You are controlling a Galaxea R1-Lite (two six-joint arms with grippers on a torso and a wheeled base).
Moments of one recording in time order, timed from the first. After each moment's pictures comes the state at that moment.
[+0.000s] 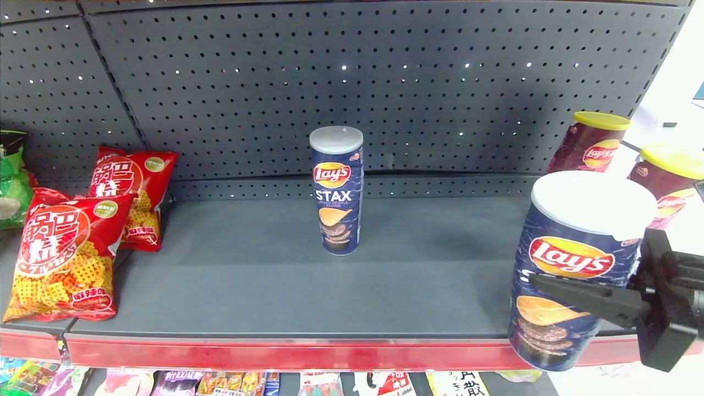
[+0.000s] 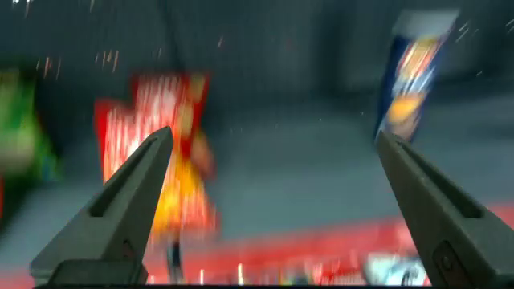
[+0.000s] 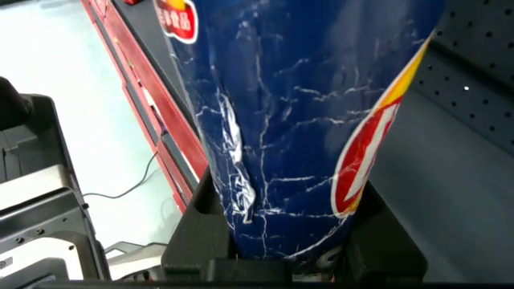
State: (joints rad) left arm -0.10 0.37 -0.41 -0.19 -0.07 0.08; right arm 0.40 1.15 -0.53 -0.42 0.55 -0.25
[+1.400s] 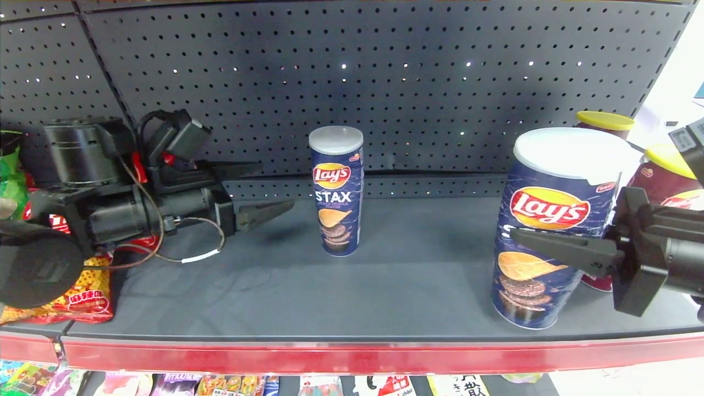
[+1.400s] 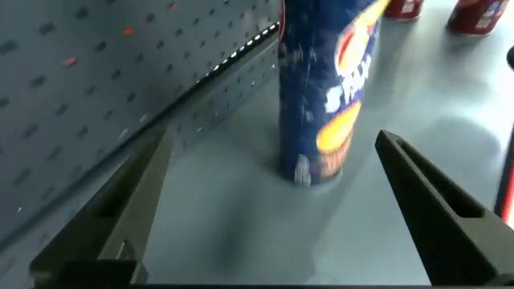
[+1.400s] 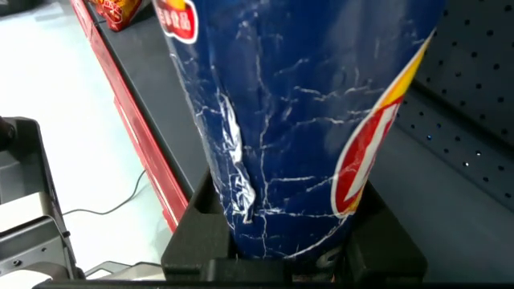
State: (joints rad) left arm -0.22 1.68 -0.83 -0.72 -0.68 0.22; right arm 0.40 1.25 -0.67 -0.42 0.55 -0.25
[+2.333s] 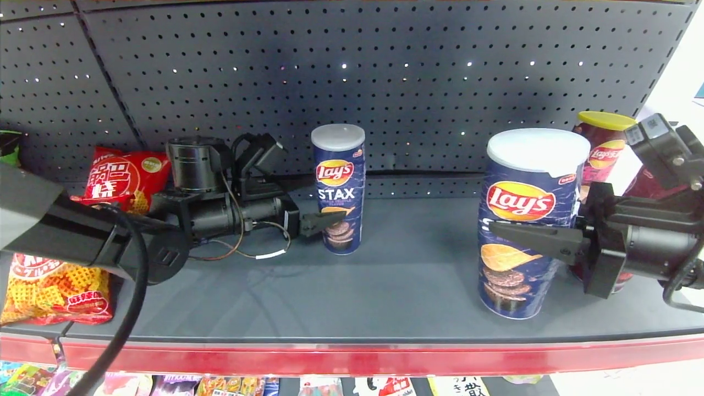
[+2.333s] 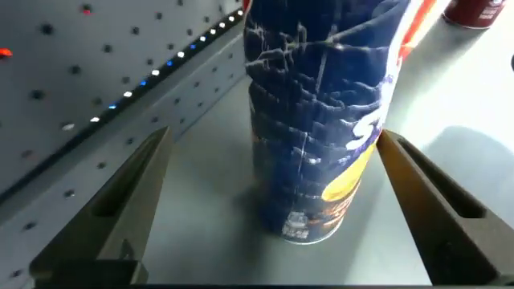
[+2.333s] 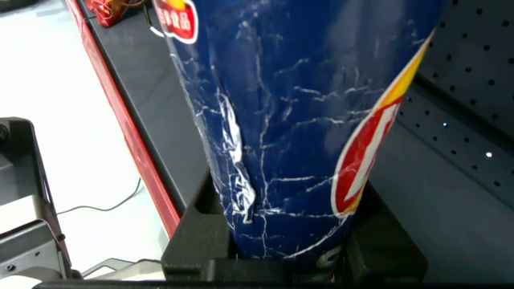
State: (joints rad) left arm -0.36 1.93 -0.98 -0.77 -0.64 0.18; right arm 0.40 1.33 -0.72 -0.42 0.55 -0.25
